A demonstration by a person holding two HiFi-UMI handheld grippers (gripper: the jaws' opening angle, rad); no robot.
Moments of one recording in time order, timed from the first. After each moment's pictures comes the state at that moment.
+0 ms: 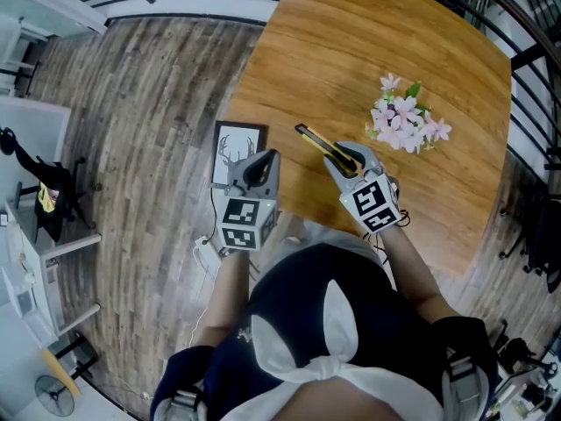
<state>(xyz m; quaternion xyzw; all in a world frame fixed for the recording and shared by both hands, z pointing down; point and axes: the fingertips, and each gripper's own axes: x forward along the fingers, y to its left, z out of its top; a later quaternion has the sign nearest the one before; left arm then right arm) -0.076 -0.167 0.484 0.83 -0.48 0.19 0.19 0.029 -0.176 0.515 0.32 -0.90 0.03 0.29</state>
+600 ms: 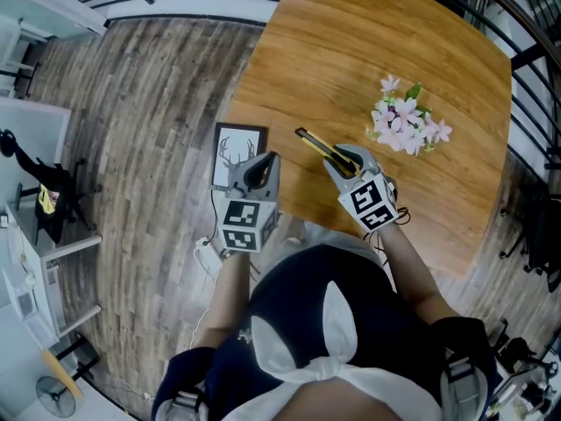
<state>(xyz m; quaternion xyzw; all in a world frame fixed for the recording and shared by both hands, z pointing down) -0.078 -0.168 0.489 0.83 -0.48 0.19 0.20 0.028 -0.176 0.535 0.31 -0.90 0.04 0.31</state>
